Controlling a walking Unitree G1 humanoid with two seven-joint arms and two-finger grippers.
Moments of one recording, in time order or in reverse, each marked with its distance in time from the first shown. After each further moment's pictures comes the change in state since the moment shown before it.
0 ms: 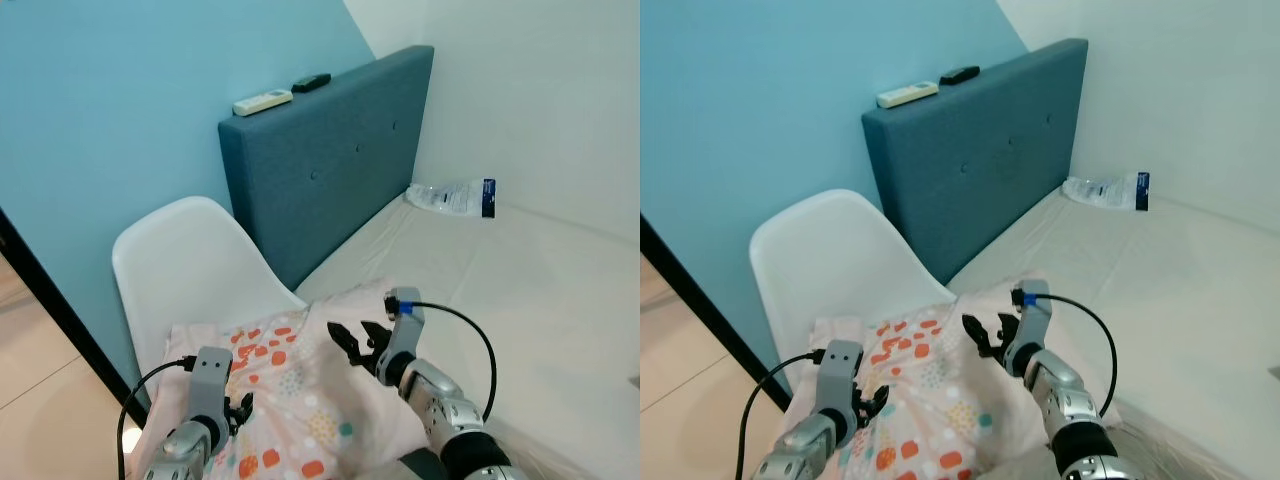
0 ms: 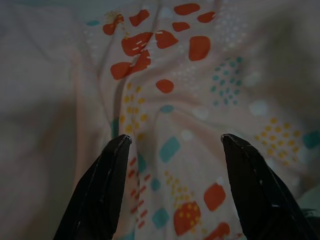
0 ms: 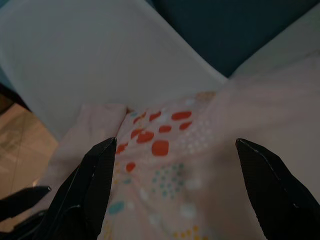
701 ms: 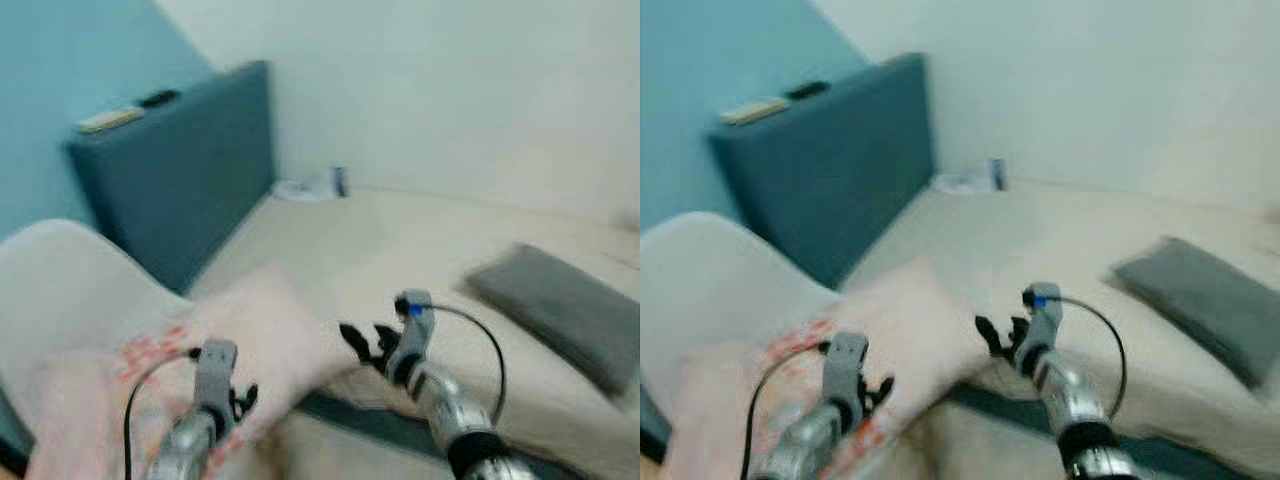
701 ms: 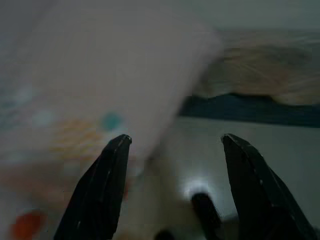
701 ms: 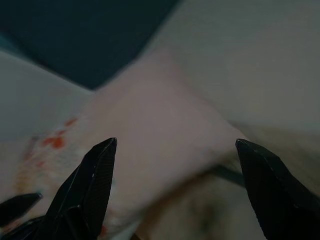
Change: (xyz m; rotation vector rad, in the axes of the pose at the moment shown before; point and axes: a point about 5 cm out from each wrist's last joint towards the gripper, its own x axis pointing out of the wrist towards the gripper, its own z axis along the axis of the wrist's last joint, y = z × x) left arm 0.005 -0.006 0.005 0.006 -0.022 -0.020; right arm -0.004 -0.010 -0.005 0.024 -0.011 -0.058
